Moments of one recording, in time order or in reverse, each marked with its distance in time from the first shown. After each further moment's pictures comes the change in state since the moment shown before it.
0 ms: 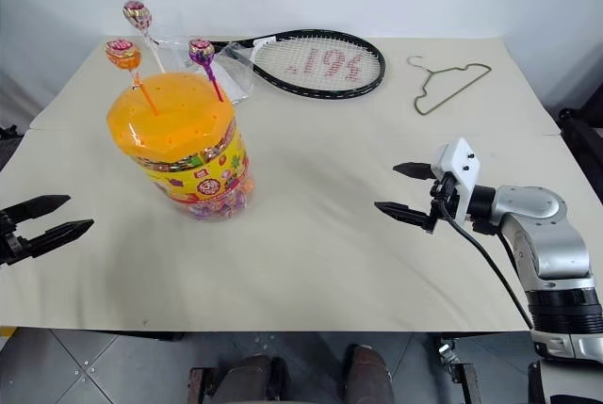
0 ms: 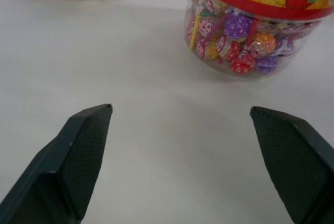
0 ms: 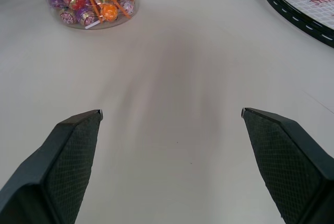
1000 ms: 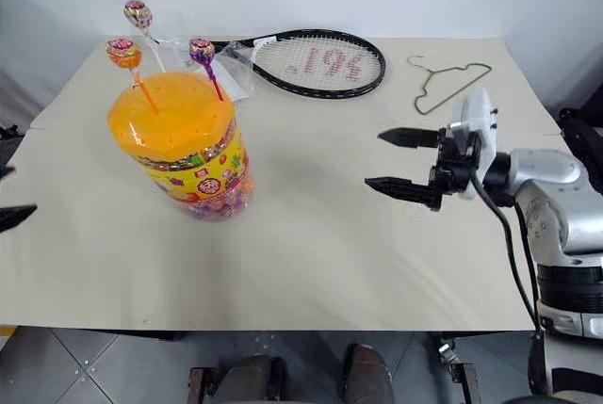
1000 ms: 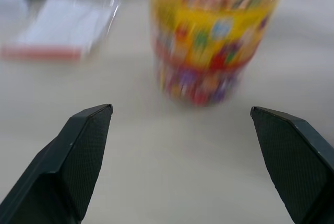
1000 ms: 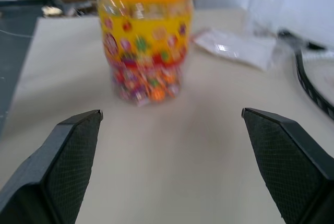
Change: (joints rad) left arm 0.099 0.164 0.262 -0.369 -0.163 0.241 -0.092; right arm -0.176 -0.026 -0.048 -0.099 0.217 0.151 0.111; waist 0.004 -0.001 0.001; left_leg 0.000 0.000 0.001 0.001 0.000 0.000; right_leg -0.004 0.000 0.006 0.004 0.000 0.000
